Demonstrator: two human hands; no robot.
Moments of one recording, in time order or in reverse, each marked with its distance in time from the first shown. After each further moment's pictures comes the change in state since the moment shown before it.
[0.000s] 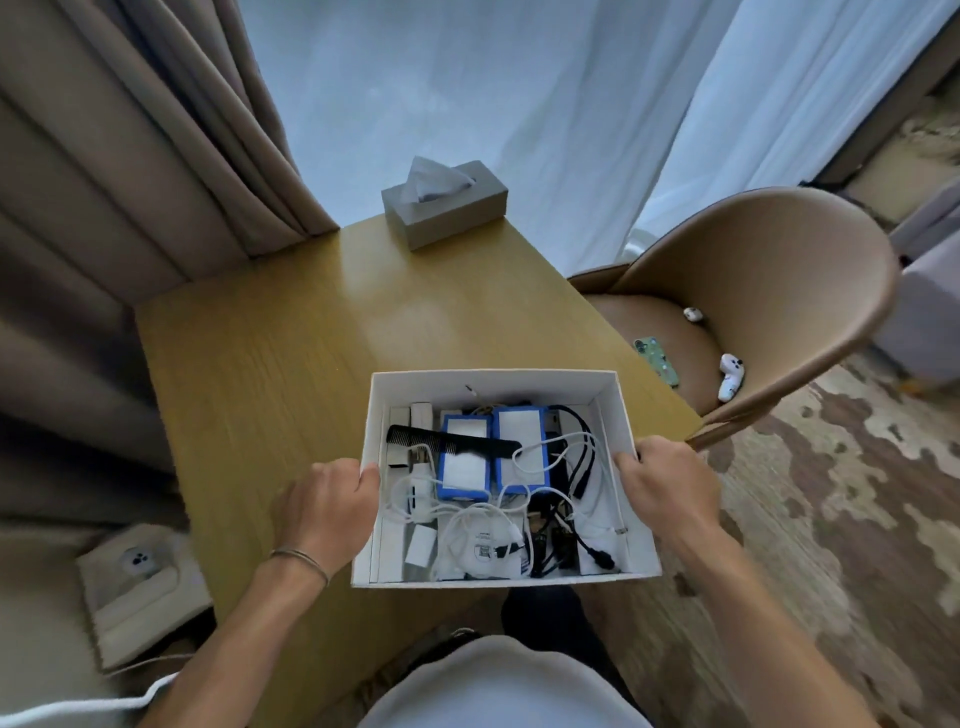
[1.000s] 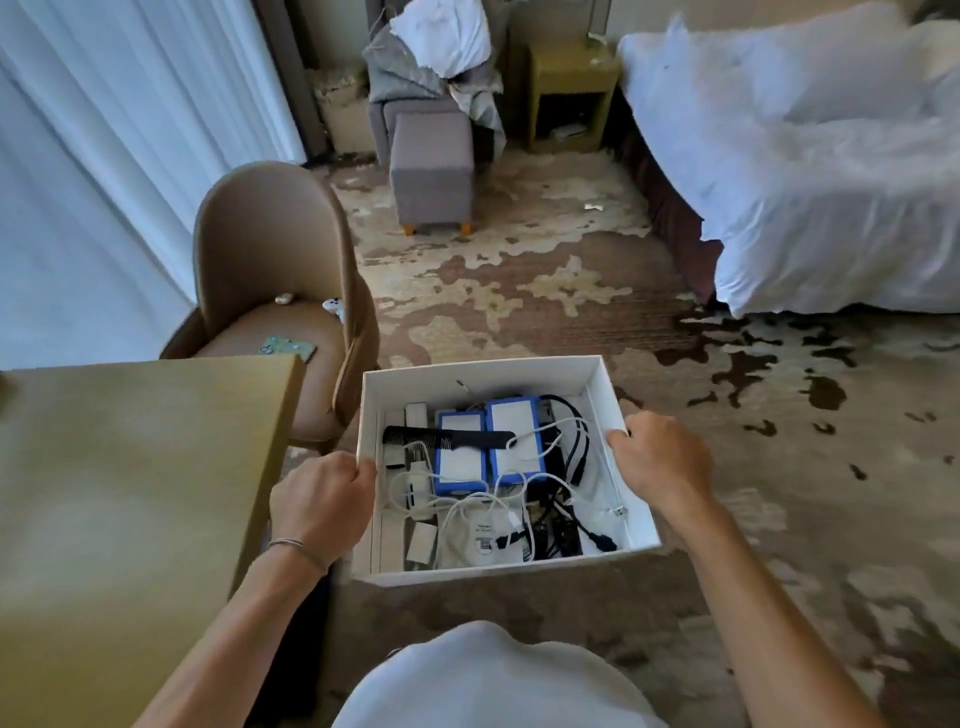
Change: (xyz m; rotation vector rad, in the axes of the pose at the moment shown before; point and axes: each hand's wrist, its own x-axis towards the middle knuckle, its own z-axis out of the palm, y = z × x) left_hand -0.236 0.244 0.054 0.047 -0.172 0.945; right_hand -0.414 0.267 -0.043 0.146 0.346 0.952
